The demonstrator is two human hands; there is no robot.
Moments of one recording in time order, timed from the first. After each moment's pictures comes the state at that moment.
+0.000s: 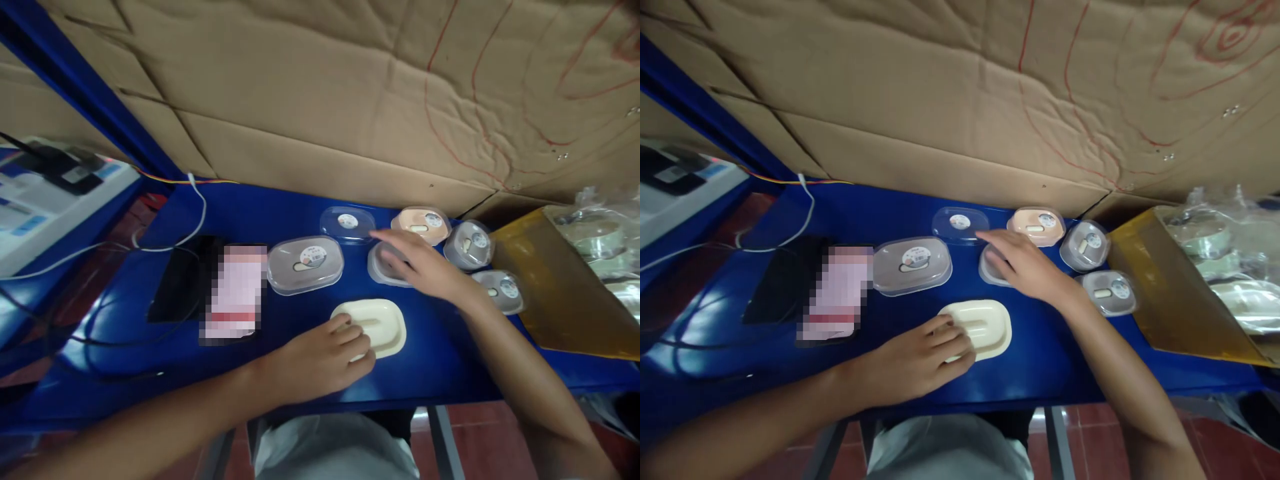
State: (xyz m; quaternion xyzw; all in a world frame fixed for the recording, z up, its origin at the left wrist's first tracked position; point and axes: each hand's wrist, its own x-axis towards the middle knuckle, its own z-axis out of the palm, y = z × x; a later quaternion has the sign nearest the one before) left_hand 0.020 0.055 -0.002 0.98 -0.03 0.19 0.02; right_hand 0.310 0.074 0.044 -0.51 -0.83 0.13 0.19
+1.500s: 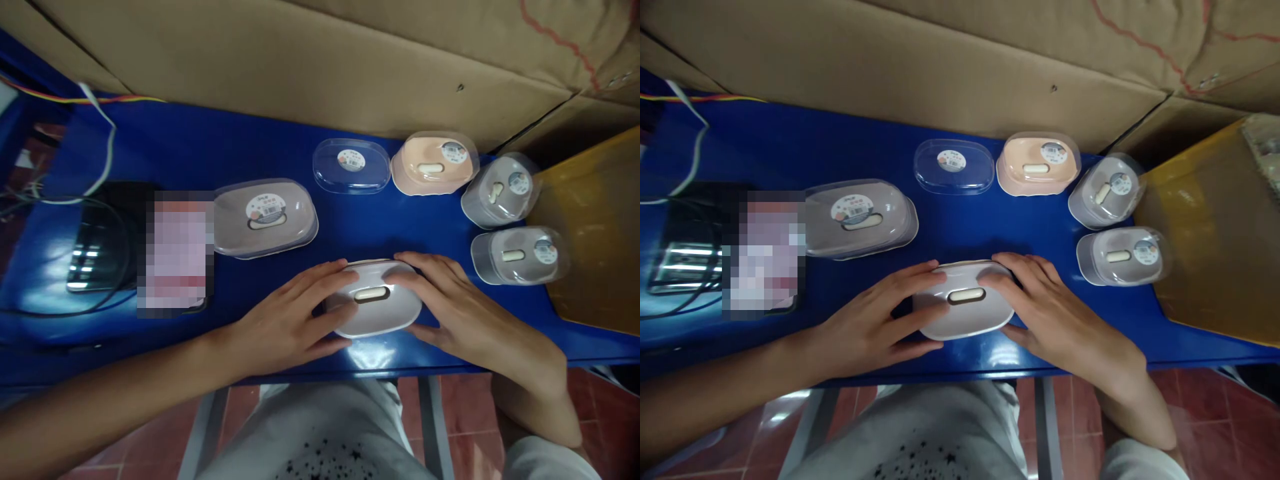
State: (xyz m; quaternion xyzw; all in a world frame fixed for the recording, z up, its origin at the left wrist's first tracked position) left_hand 0.026 0.056 -0.014 0.95 0.09 0.23 0.19; right_hand 0.324 -0.048 0.044 -0.55 -0.81 0.20 0.05
